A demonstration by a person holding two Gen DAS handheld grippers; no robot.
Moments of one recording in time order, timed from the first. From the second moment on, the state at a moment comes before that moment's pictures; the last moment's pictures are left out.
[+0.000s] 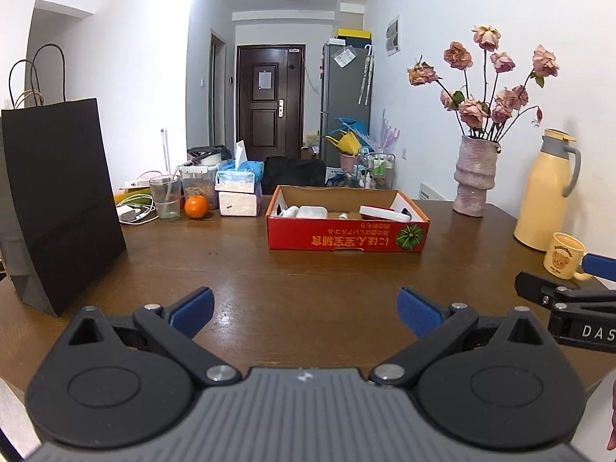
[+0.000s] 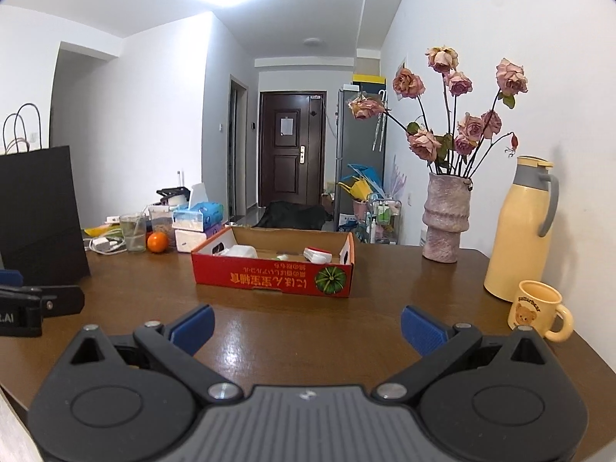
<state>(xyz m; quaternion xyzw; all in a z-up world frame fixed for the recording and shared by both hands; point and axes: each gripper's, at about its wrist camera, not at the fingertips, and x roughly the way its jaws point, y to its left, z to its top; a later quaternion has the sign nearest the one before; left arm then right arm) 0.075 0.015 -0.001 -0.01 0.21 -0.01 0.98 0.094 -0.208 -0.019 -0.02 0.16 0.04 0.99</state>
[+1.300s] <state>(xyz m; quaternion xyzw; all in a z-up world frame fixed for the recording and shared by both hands) 0.059 0.015 -0.002 -0.01 0.20 -0.01 0.98 0.075 -0.207 -0.016 -0.02 0.15 0.04 0.99</state>
